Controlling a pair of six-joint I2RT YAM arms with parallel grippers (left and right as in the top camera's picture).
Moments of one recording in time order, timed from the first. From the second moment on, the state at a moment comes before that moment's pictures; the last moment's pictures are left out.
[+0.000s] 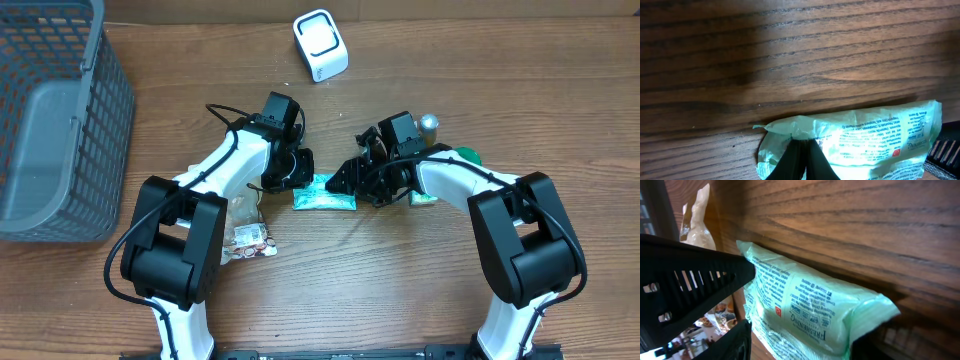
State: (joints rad) left arm -0.36 2.01 1.31 -0.69 0.30 -0.41; right arm 0.37 1.97 1.08 -0.29 -0.70 0.51
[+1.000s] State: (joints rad) left arm -0.36 2.01 1.31 -0.69 0.29 -0.41; right arm 0.36 1.97 1.07 -0.20 -0.83 0.52
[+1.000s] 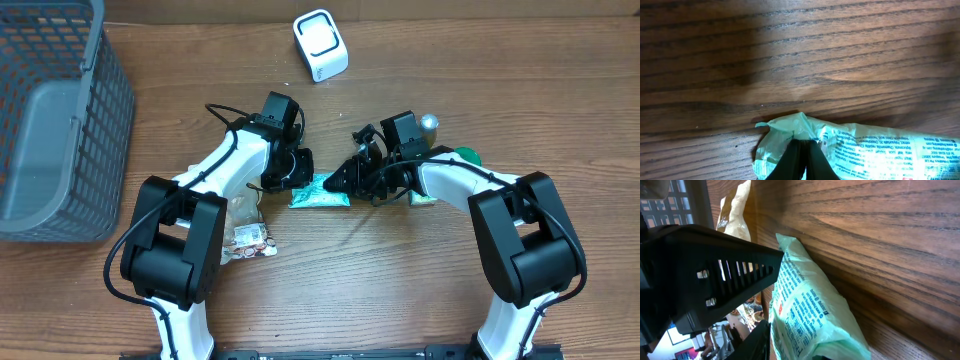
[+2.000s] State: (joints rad) left arm -0.36 2.01 1.31 -0.69 0.29 -0.41; right arm 0.38 1.97 1.07 -0.23 -0.73 0.50
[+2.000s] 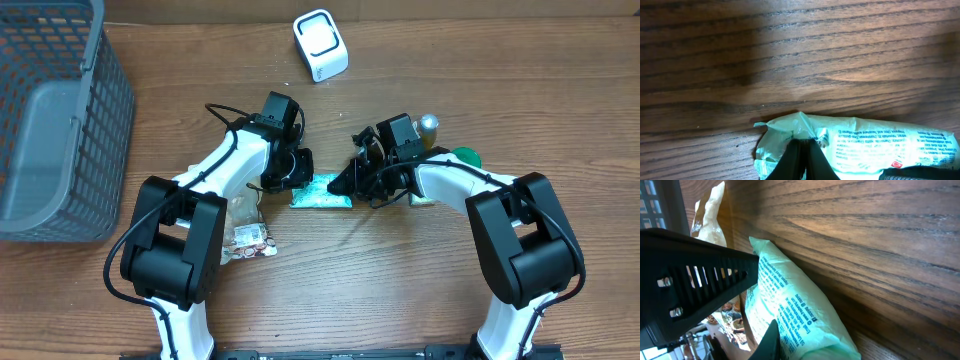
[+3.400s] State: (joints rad) left arm -0.04 1.96 1.59 -1.02 -0.09 -0.26; right arm 0.38 1.97 1.07 -0.27 -0.74 0.36
